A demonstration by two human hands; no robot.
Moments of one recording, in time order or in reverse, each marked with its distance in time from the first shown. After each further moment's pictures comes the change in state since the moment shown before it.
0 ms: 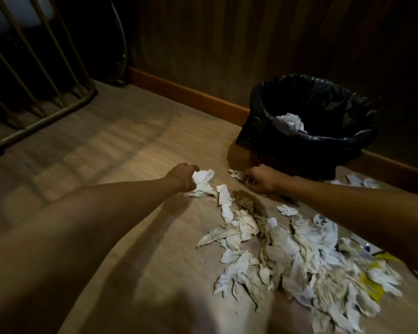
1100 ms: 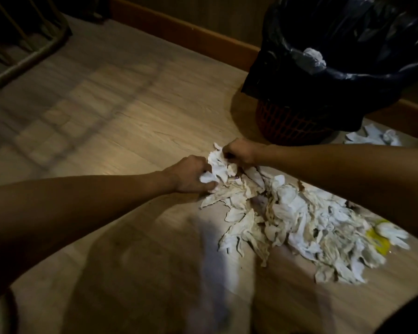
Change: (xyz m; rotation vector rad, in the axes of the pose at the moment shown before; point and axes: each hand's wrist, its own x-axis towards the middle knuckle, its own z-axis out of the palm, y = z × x) left_hand -0.051 -0.007 0.075 0.026 -0.020 0.523; right_hand 0.058 -0.032 0.082 -0.051 -0.086 -0.245
